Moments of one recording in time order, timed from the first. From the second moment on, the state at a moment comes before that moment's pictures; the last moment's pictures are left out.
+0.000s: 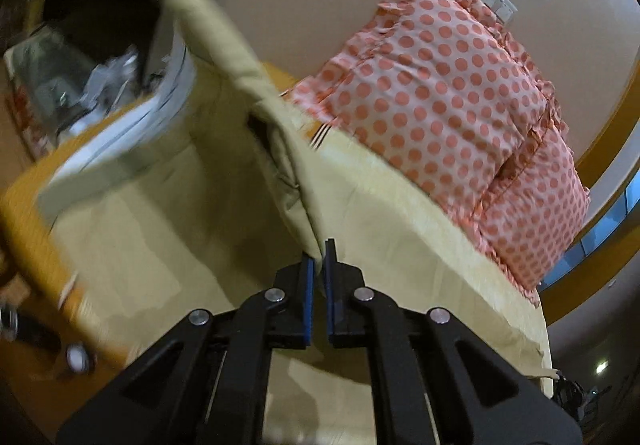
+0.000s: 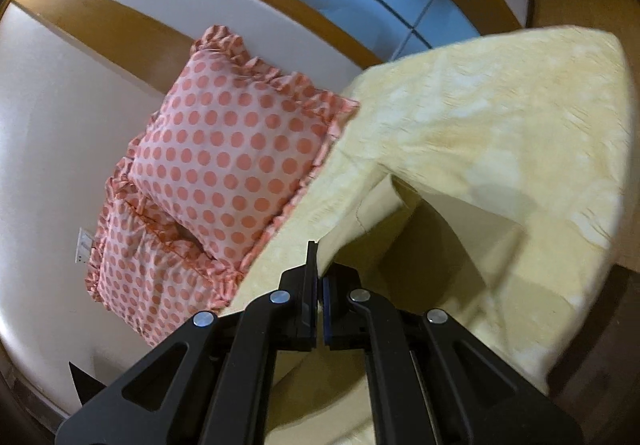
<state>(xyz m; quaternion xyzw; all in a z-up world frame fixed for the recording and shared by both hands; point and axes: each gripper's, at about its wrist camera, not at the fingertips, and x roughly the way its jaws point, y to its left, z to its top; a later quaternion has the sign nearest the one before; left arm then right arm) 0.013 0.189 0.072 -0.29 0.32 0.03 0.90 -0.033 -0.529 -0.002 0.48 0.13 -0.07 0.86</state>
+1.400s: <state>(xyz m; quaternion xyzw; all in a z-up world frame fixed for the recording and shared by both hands) -0.077 0.220 0.012 -0.33 0.24 0.09 0.91 0.000 -0.450 -0.004 0.23 0.15 -0.13 0.95</state>
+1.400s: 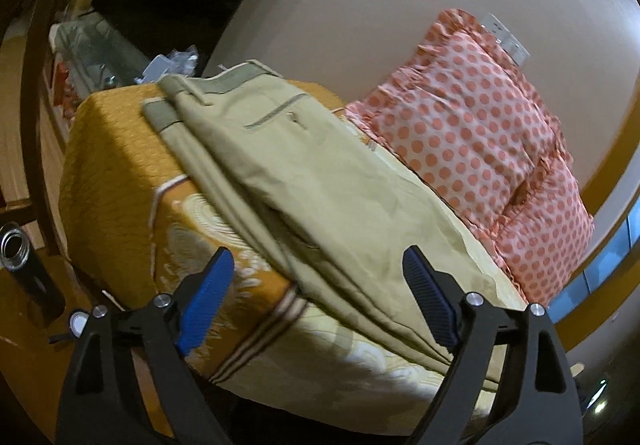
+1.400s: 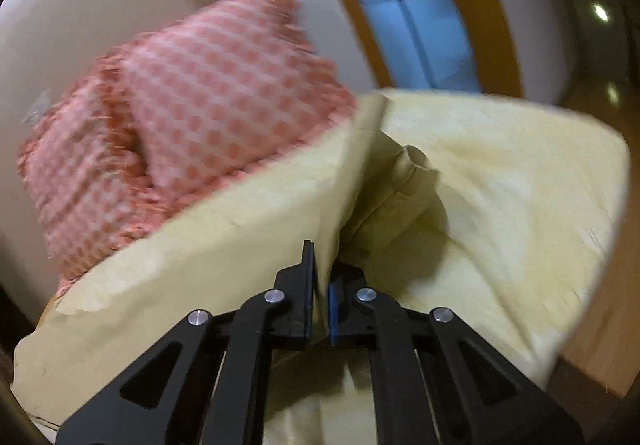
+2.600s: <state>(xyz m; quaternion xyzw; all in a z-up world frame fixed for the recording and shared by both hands) 0.015 0.267 0.056 -0.27 0.29 0.16 0.90 0.054 -0.208 0.032 0.12 0.25 0.32 0.91</state>
